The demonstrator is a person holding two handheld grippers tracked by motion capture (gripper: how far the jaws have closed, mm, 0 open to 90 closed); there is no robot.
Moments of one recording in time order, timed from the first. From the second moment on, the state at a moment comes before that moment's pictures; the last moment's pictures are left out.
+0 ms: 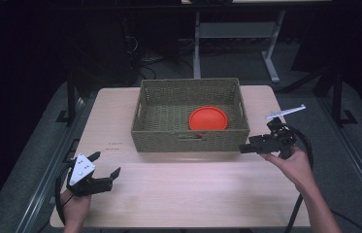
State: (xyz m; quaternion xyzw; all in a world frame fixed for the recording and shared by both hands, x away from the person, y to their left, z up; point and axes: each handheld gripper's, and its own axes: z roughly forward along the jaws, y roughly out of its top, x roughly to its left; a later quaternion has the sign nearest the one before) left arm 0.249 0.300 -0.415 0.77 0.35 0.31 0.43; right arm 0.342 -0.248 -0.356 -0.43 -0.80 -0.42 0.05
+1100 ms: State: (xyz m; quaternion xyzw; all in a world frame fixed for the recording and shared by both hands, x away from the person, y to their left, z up) left arm 0.245 0.303 -0.415 0.76 0.36 0.32 0.43; right arm 0.288 -0.308 -0.409 -0.48 -0.76 -0.45 0.04
